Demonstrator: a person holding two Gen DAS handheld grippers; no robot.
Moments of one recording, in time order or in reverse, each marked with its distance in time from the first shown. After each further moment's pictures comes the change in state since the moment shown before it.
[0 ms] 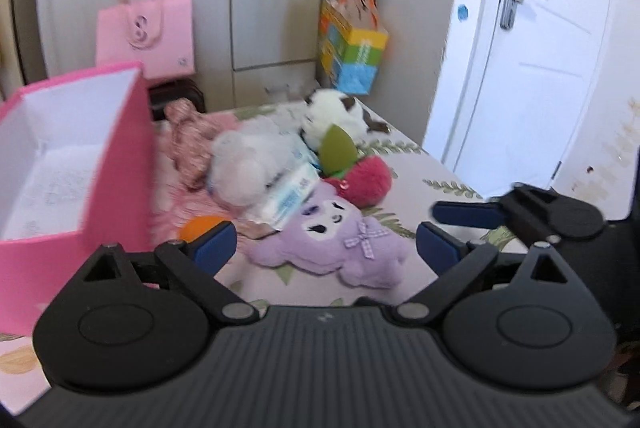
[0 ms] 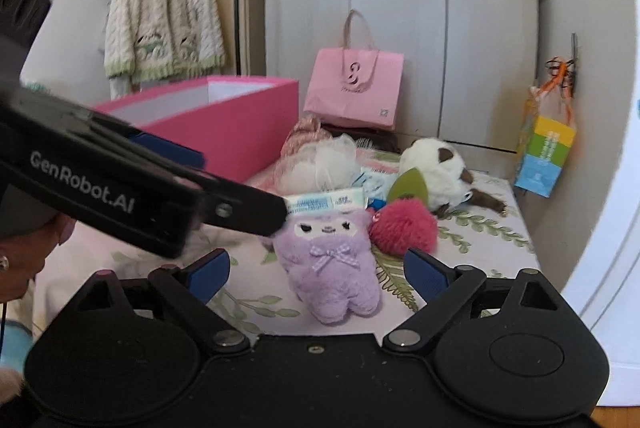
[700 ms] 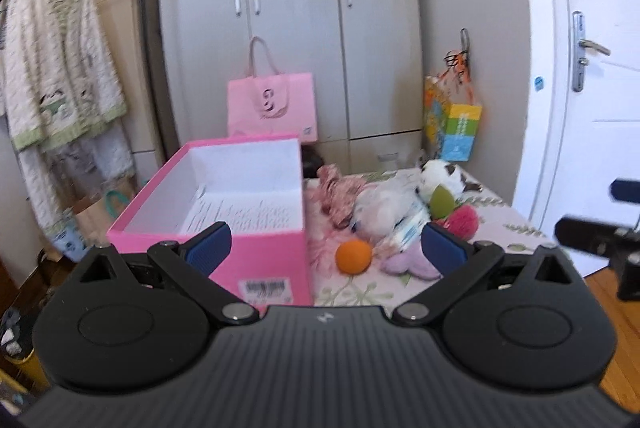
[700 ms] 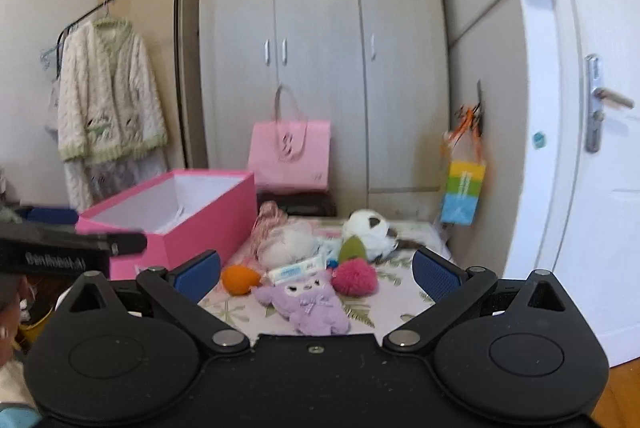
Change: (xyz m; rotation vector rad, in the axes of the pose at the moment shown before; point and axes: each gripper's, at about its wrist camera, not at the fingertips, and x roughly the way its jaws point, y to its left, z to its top) left arm -0.141 0.009 -0.017 -0.021 -0.228 0.344; right arm -0.121 0.040 0.029 0.138 -0.164 -0.216
